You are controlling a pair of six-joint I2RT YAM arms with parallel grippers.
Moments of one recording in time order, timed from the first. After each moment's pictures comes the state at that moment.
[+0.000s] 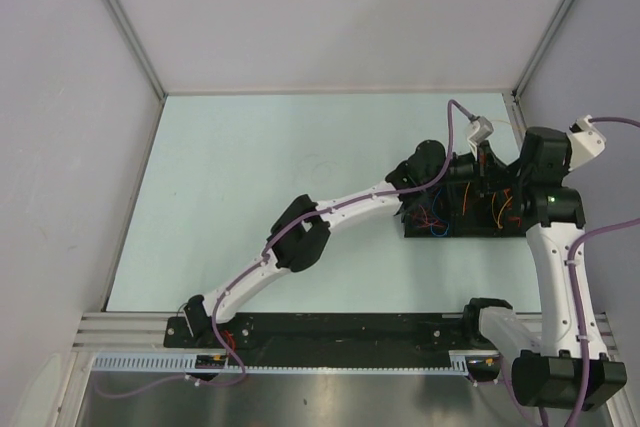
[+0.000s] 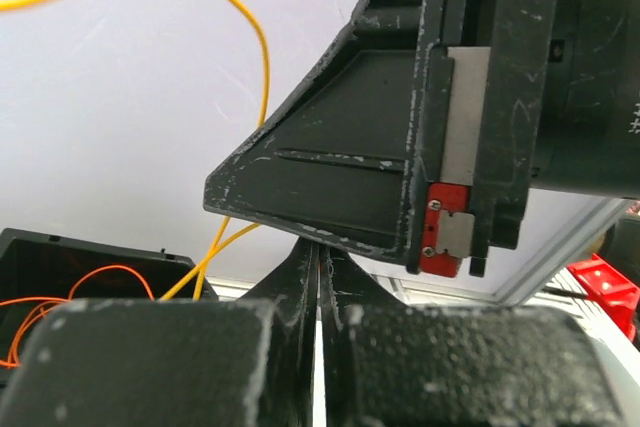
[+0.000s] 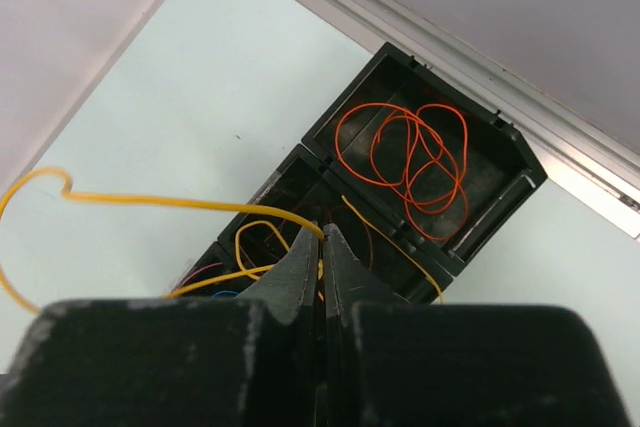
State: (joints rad) left arm -1.07 2.61 2.35 0.60 0.56 -0.63; right arm -0.06 0.96 1.12 -0.69 0.51 0.63
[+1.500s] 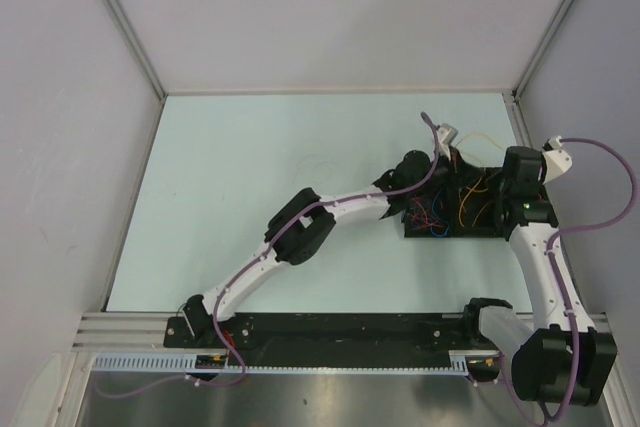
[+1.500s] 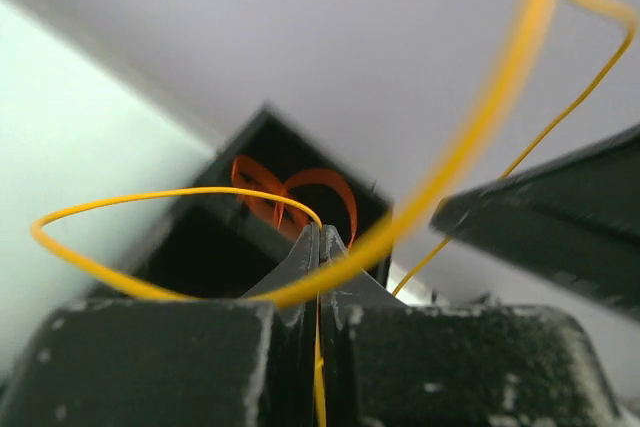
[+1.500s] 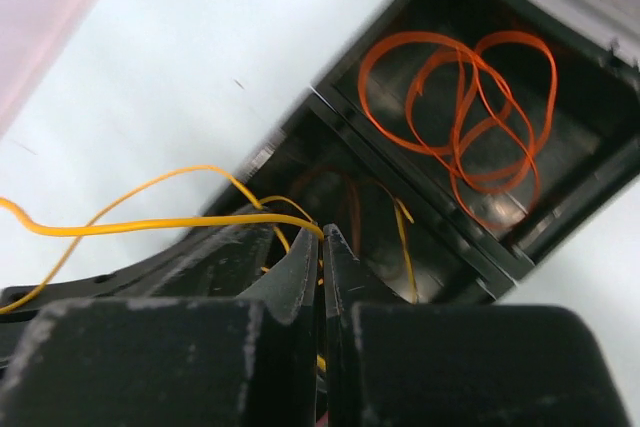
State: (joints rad) left arm -1.00 2.64 2.15 0.63 0.23 -0.65; right arm -0.08 0.99 0.83 -0.38 0.38 0.67
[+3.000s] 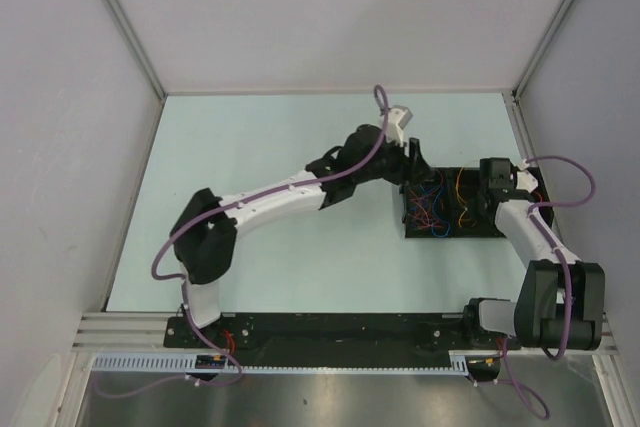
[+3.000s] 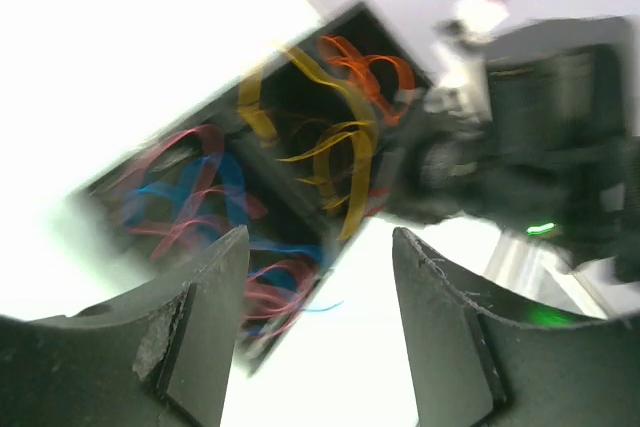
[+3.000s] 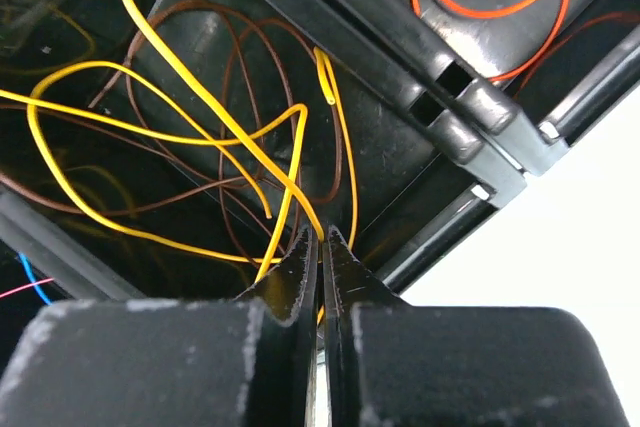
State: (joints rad) left arm -0.97 1.92 1.58 0.08 0.12 -0.53; right arm -0.04 1.28 0.75 -0.51 0.30 0.80
